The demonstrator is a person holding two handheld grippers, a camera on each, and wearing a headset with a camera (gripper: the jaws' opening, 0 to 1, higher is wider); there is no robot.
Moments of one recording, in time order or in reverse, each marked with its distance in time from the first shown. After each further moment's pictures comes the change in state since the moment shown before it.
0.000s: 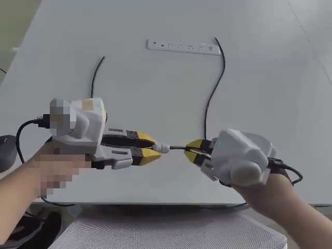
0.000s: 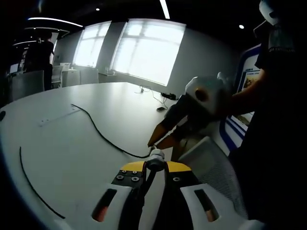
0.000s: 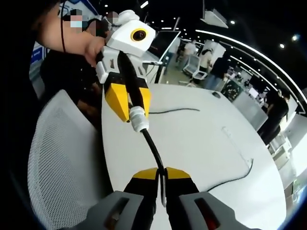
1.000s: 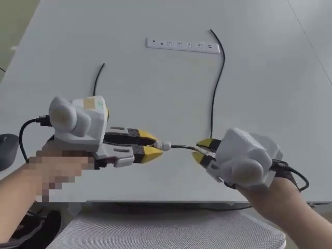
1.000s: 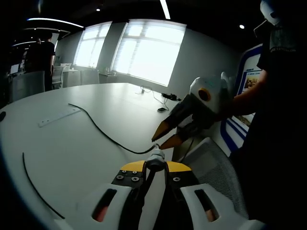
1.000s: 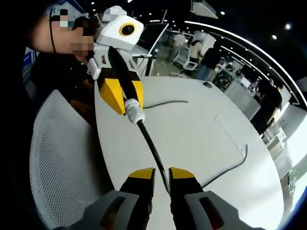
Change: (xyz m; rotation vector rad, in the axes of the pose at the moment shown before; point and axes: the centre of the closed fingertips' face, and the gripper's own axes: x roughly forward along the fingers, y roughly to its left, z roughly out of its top) left arm 0.000 0.001 0.002 0.005 -0.007 0.009; right arm -0.018 0.002 0.009 -0.029 0.049 -0.067
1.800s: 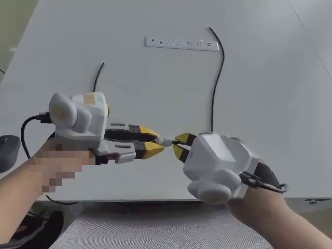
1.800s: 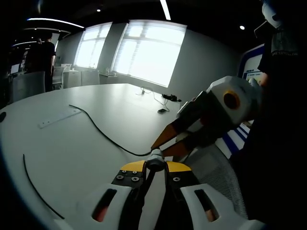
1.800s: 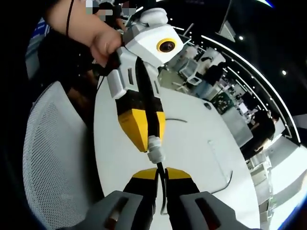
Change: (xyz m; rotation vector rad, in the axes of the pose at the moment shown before) left arm 0.001 0.003 0.007 0.002 -0.007 0.002; right arm 0.010 0.009 0.039 -0.153 -0.039 -0.093
